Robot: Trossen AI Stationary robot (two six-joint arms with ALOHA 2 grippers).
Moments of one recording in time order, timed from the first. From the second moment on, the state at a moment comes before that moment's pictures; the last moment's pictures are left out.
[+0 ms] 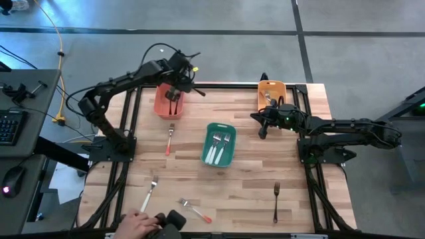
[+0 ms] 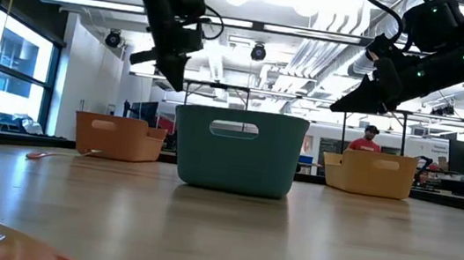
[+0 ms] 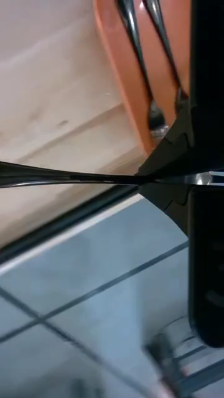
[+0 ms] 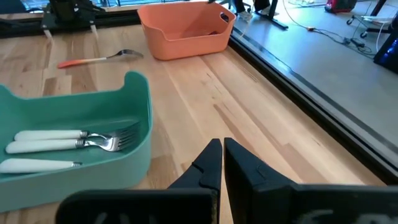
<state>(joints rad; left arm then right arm) 0.68 1.63 1.40 -0.78 -0.09 1.31 -0.35 0.95 0.32 0.26 0.06 -0.03</state>
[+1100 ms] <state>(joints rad) 0.71 1.63 1.21 -0.92 -0.39 1.57 -0.35 0.95 0.32 0.30 0.00 -0.10</state>
